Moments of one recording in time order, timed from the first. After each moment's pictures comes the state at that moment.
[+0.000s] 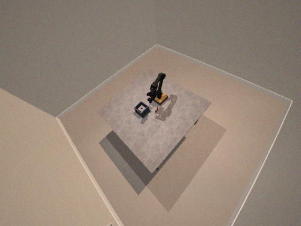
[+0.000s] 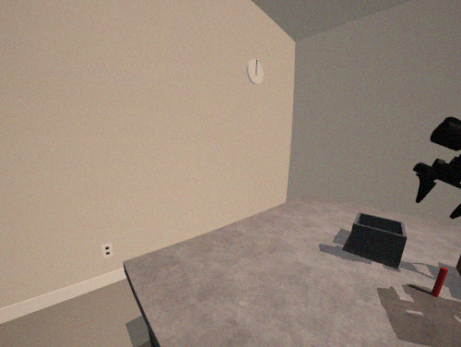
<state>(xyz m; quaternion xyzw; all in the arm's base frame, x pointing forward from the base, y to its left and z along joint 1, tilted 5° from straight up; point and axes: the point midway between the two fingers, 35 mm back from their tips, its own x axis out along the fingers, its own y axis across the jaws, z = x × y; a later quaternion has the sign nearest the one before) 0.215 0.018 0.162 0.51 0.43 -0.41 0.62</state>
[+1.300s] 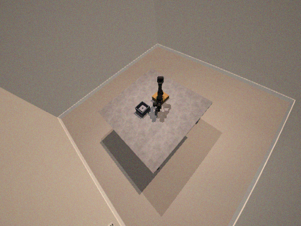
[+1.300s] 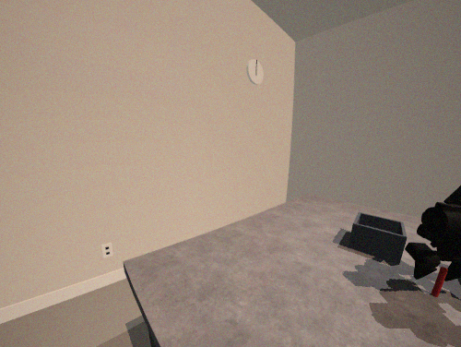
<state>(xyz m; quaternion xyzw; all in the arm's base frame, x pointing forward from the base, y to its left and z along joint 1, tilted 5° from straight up) 0.195 0.080 -0.009 0.33 0.55 -0.39 0.66</state>
